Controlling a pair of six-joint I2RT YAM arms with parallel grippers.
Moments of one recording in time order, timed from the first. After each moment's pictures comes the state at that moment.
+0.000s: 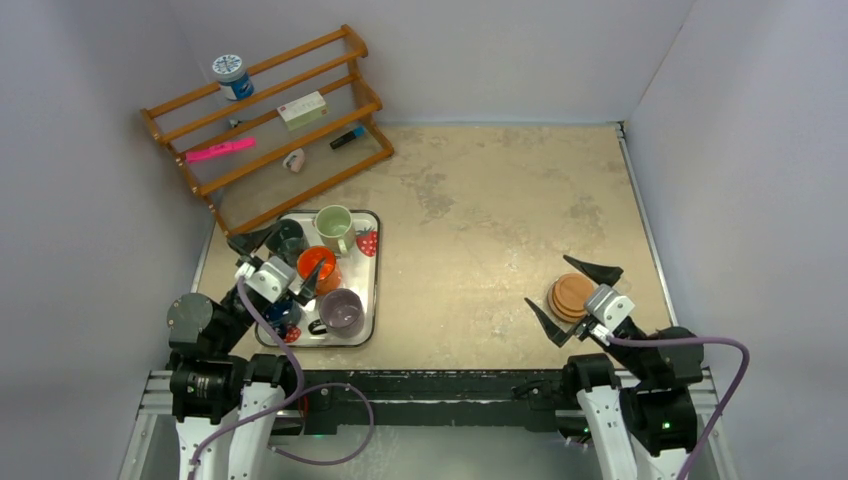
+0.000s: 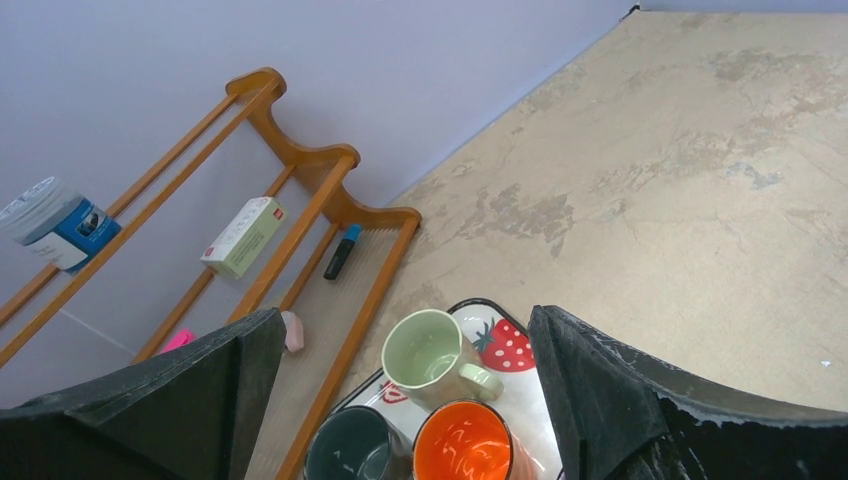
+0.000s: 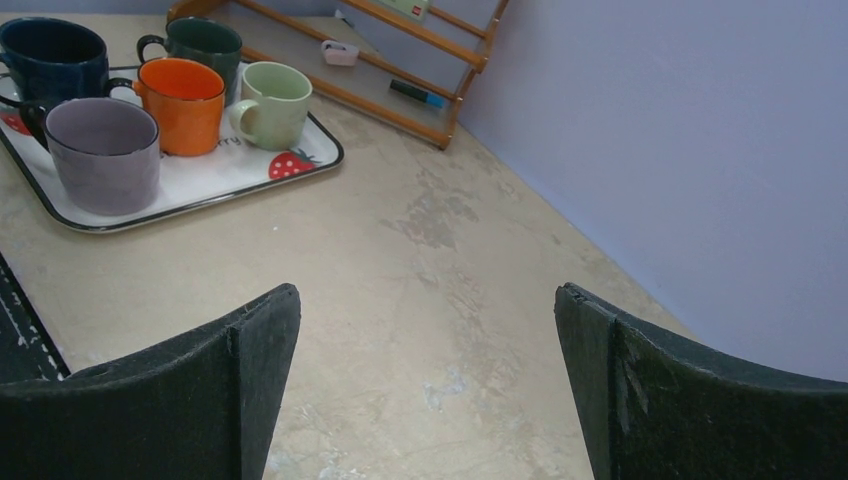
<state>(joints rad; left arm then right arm) -0.05 0.24 0.73 -0.39 0.53 0.36 0.09 0.07 0.72 -0.56 -0.70 -0.30</state>
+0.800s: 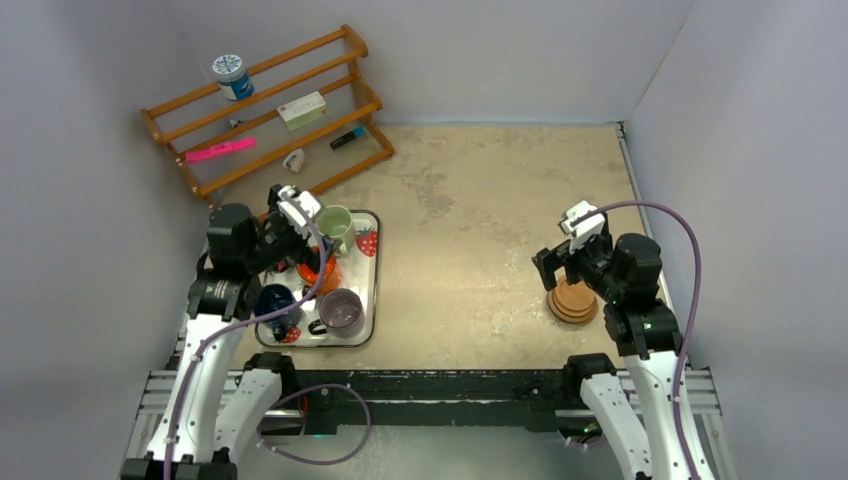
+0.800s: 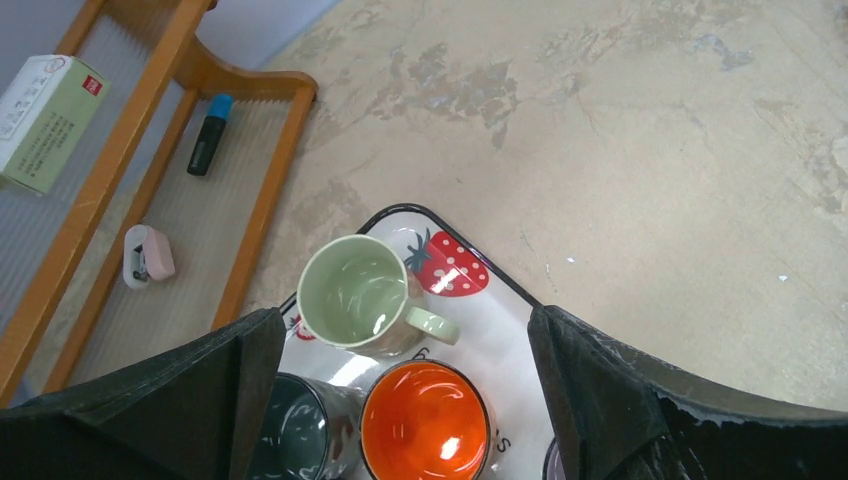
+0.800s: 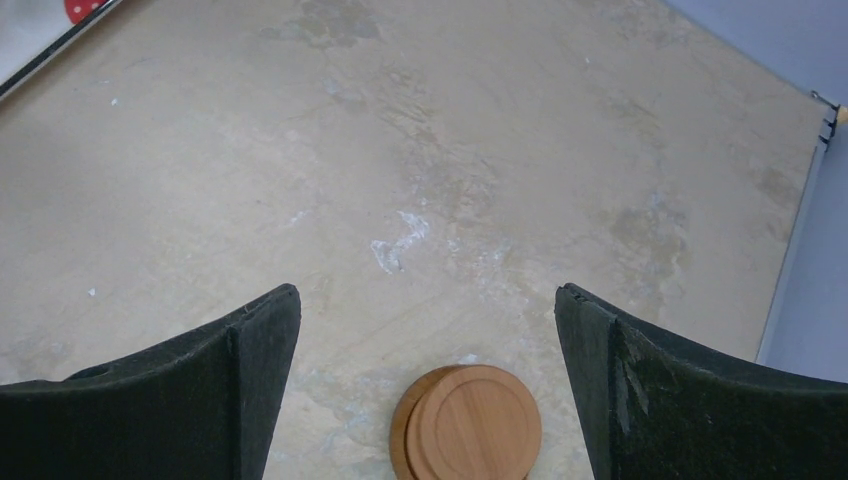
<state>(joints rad) -0.05 0.71 0.81 -0.43 0.60 0.43 0.09 0.56 0.76 -0.60 -0.37 -0.32</state>
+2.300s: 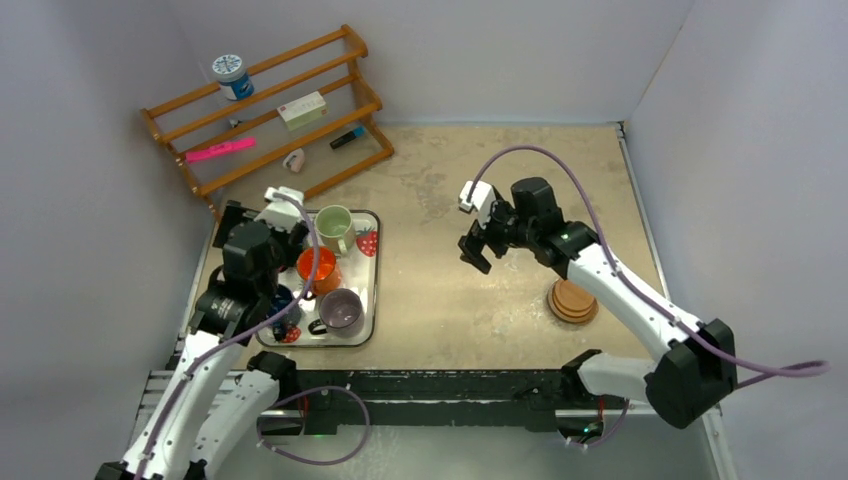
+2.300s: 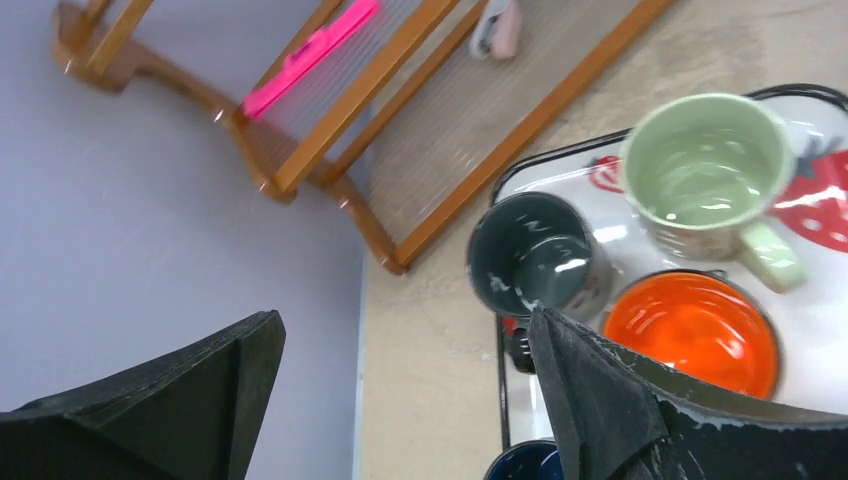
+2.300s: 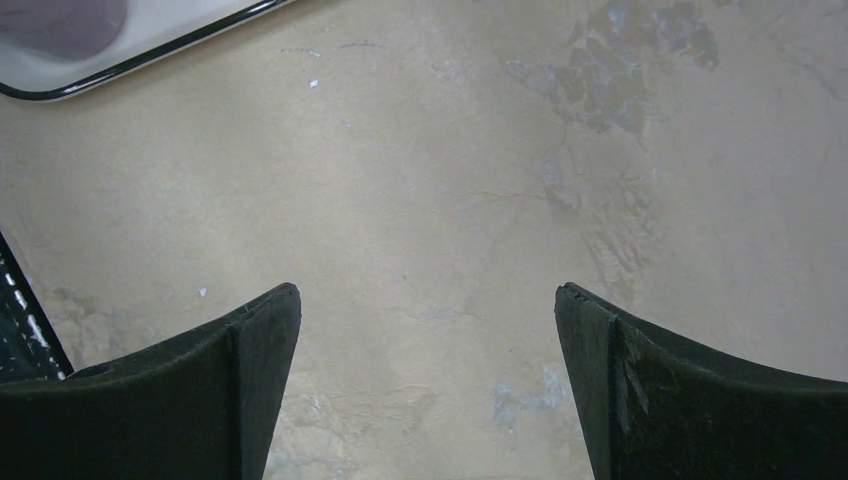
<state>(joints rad) -0.37 0.64 0.77 -0.46 -0.54 0.41 0.51 1.25 0.98 -0.43 -0.40 -0.42</state>
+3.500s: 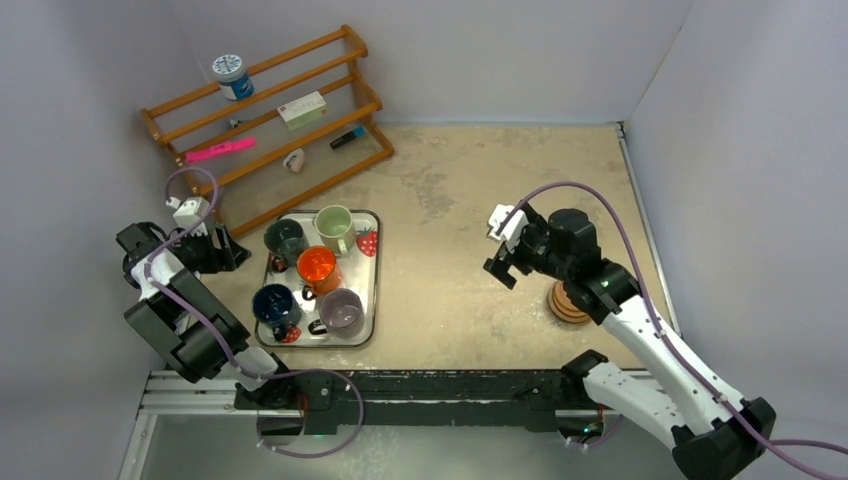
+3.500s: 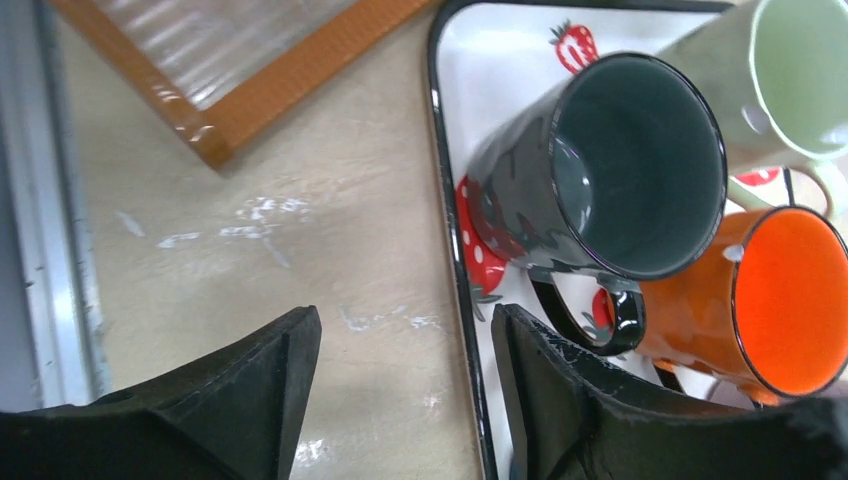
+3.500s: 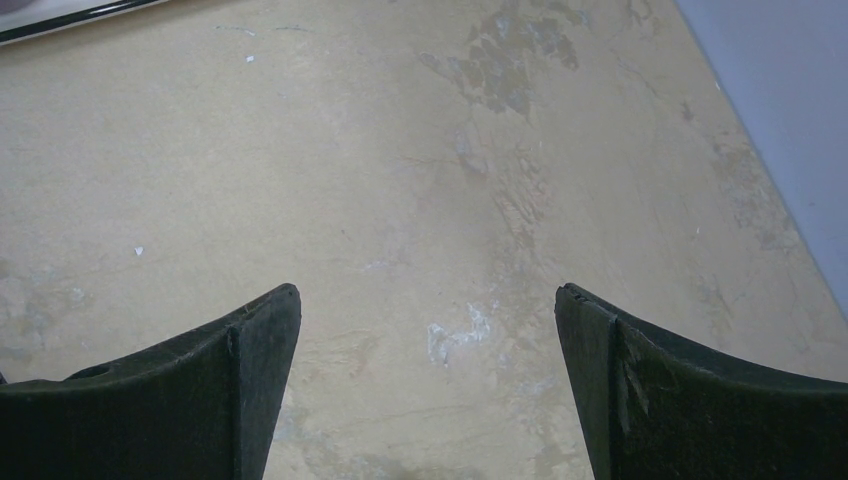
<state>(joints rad) 0.82 1.46 0.89 -0.47 0.84 0.55 0.51 0.87 0.82 -0.44 -0.27 -0.51</state>
